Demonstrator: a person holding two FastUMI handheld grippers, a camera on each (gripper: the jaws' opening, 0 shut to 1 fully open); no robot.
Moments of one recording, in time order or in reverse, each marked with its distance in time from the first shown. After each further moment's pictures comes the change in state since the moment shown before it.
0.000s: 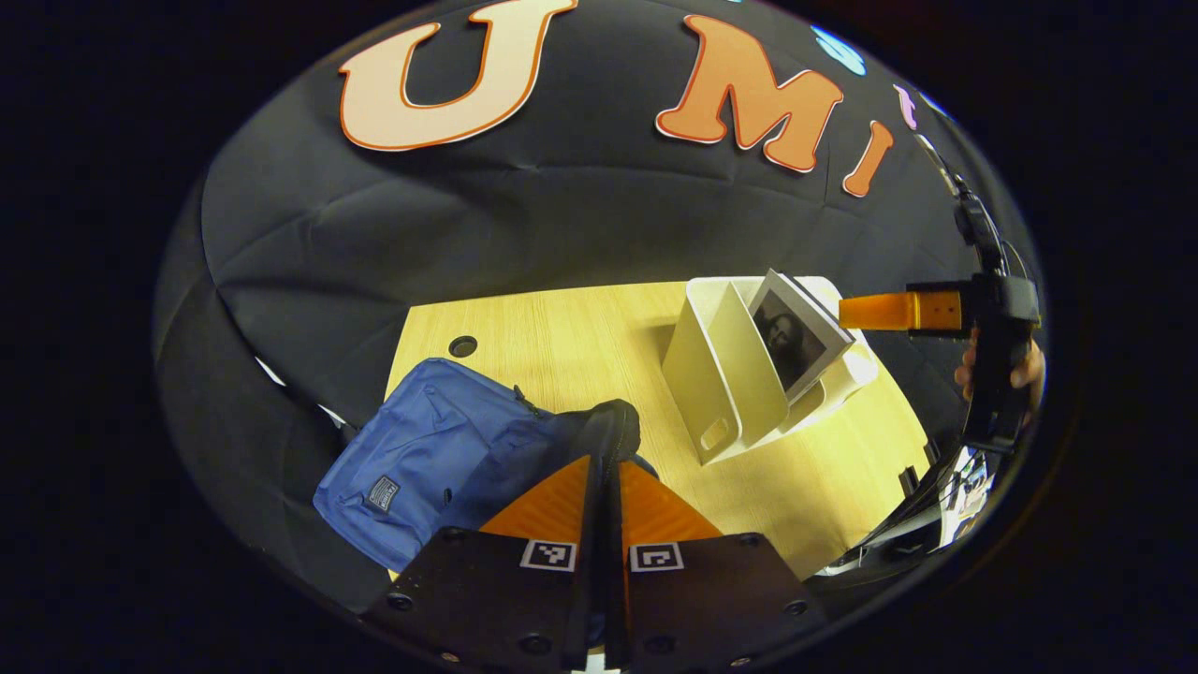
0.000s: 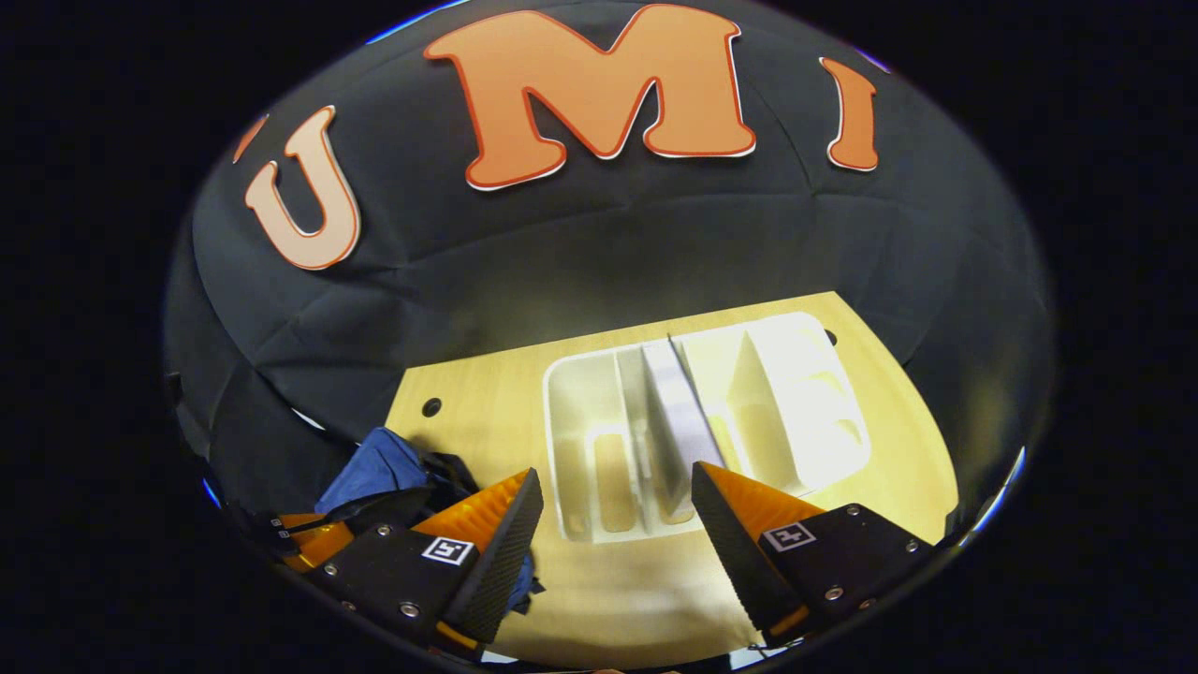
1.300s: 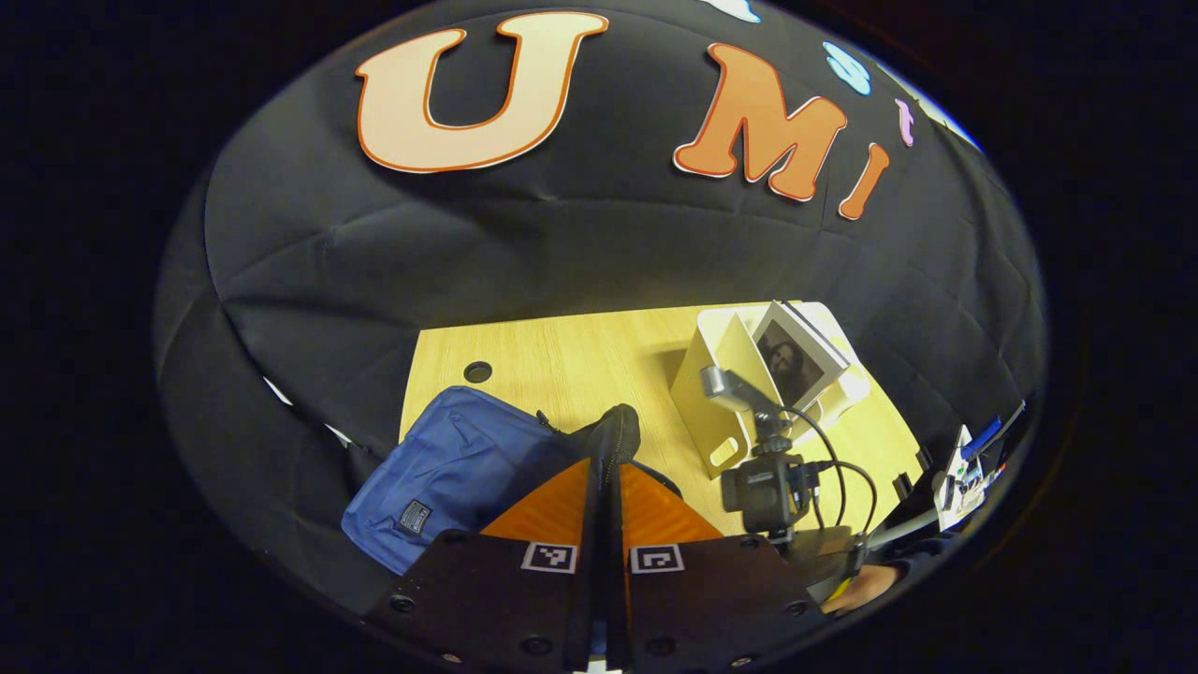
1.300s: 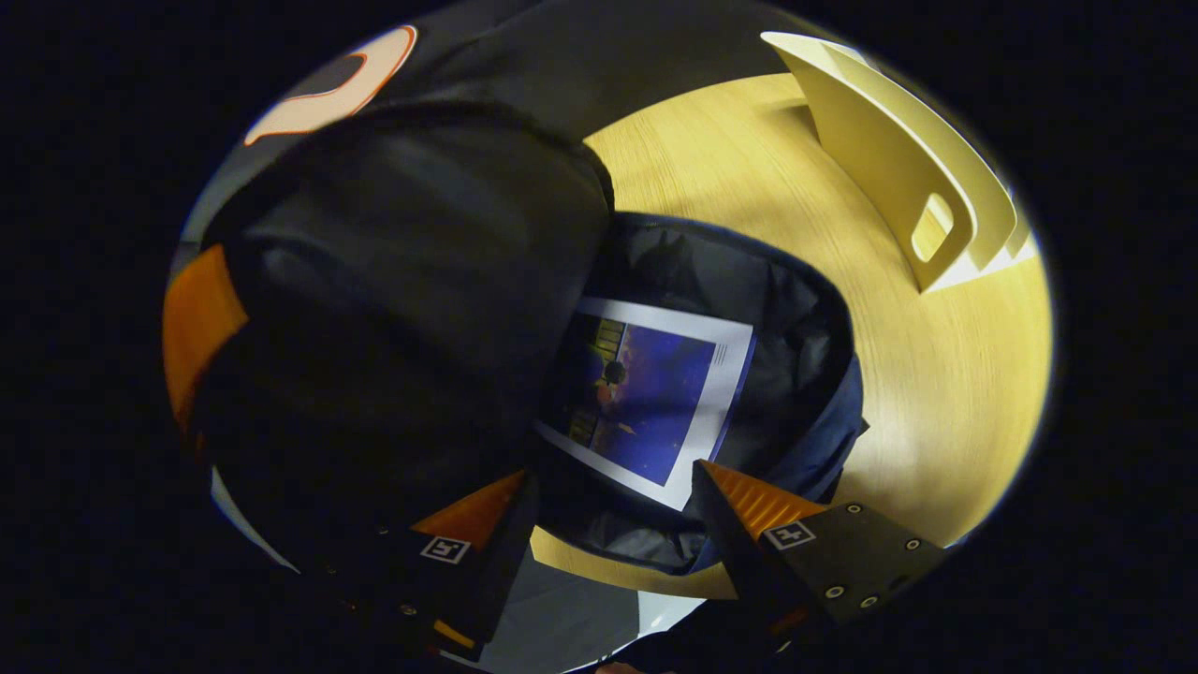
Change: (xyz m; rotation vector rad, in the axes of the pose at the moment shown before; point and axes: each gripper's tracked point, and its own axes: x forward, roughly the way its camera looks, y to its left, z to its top) left arm -0.023 0.036 0.028 0.002 -0.061 -0.031; right arm 0.019 0.274 -0.239 0.230 0.500 0.432
